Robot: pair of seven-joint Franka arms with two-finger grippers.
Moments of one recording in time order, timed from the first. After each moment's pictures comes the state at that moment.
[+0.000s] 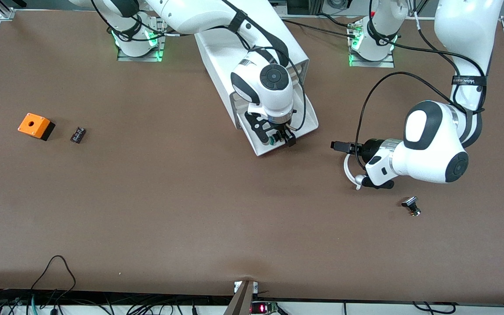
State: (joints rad) left arm -0.13 0.50 -0.05 -1.57 -0.44 1.67 -0.04; right arm 0.85 0.86 0.06 -1.15 0.01 2.14 1.92
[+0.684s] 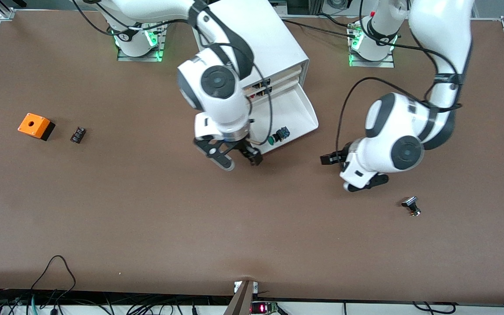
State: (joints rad) left arm -0.31 0.52 -0.06 -1.60 -0.18 1.91 -0.60; right arm 0.66 0.67 -0.02 -1.14 0.01 1.90 1.22
